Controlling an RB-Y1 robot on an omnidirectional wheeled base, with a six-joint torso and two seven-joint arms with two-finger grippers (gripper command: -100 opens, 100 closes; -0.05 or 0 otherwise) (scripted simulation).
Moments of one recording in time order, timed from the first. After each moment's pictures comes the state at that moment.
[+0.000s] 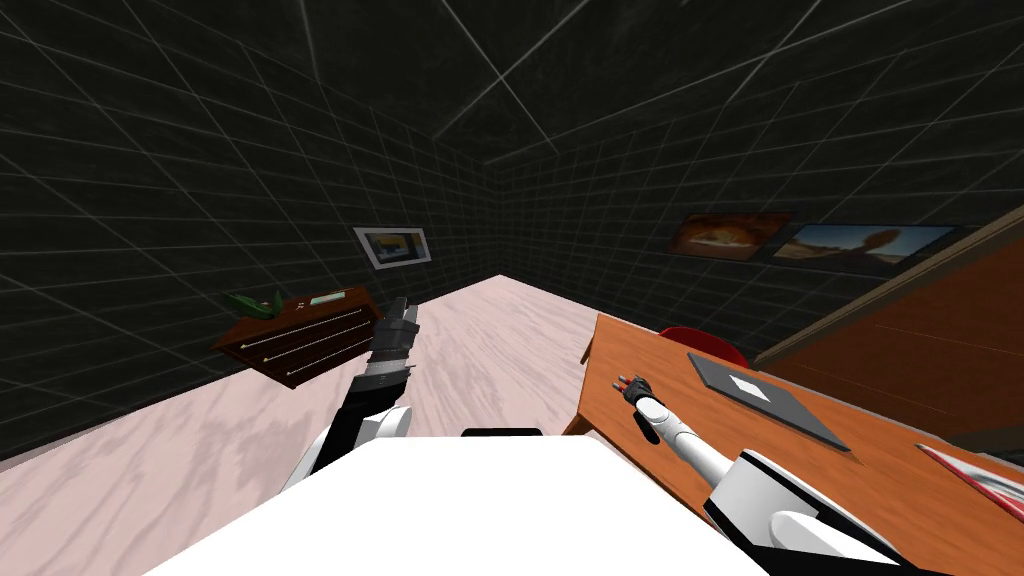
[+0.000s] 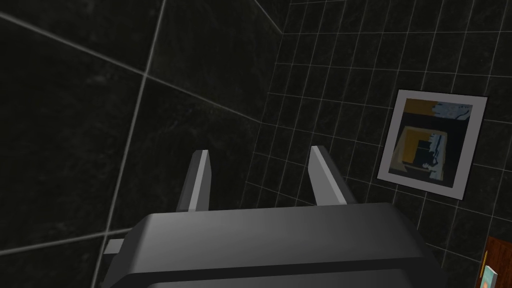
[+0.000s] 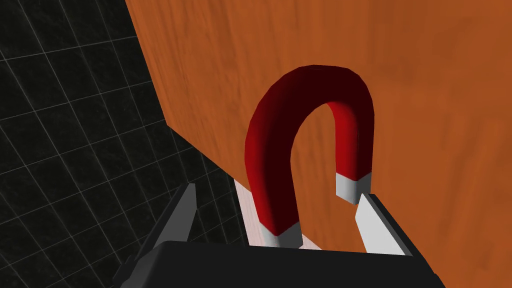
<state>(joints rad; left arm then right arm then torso) 0.54 -0.01 -0.02 -2.33 -0.09 -0.35 -0.03 -0.14 -0.76 0.45 -0.55 1.37 0.17 0.24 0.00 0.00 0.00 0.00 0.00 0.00</state>
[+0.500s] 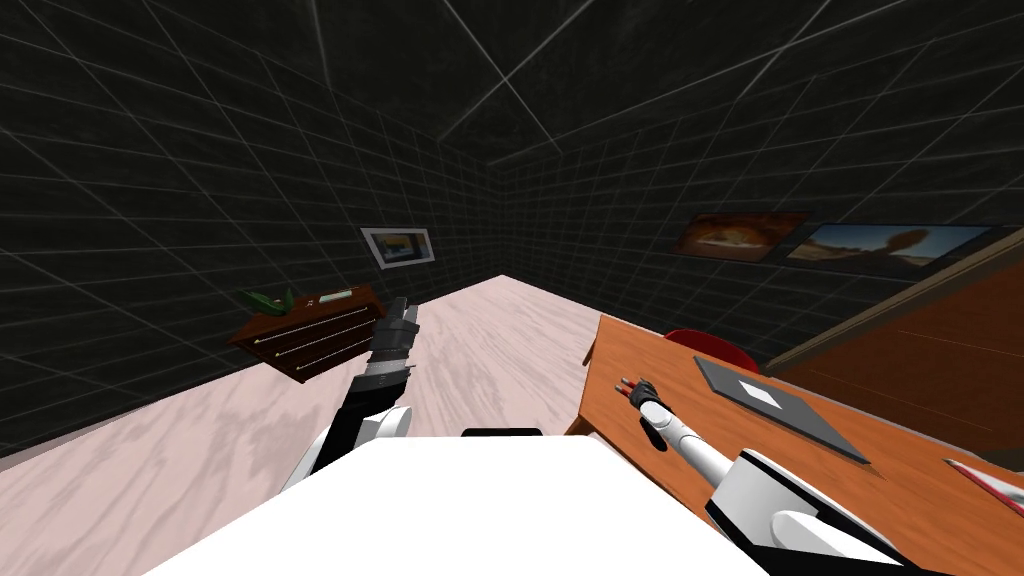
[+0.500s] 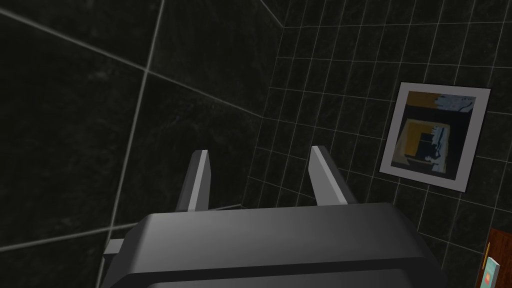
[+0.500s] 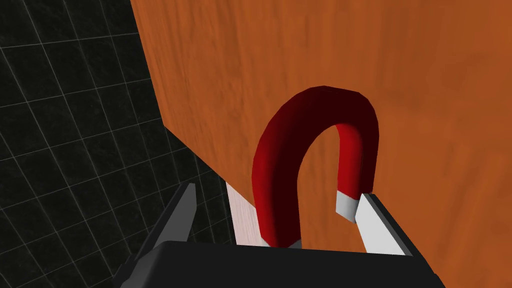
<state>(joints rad) 0.54 -0.01 -0.02 -2.33 -0.09 -0.35 -0.03 -0.14 -0.76 0.47 -0.51 1.44 0.18 0.21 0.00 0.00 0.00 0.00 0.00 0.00</state>
